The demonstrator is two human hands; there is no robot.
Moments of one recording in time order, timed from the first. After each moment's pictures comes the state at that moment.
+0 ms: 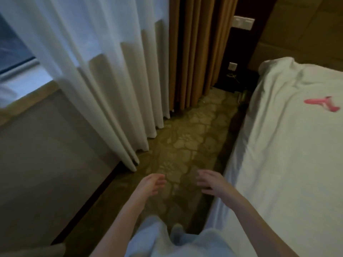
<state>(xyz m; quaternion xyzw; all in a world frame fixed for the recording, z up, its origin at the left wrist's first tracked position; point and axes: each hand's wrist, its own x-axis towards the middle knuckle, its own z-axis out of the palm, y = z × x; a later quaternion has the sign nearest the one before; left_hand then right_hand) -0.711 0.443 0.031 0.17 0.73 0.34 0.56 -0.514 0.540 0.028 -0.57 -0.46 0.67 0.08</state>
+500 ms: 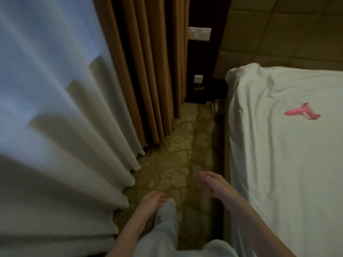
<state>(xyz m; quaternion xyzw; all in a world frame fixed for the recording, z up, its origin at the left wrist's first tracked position) -0.792 0.813 -0.012 0.22 0.73 0.22 0.60 -0.579 0.868 0.023 -0.62 -0.35 0.68 0.19</state>
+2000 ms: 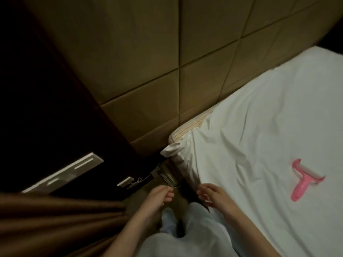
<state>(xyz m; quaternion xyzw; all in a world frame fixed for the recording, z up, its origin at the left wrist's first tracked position) -0.509 1.843 -0.017 0.53 0.54 -0.06 0.65 -0.355 1.709 -0.028 -0.73 -0.06 0.56 0.39</state>
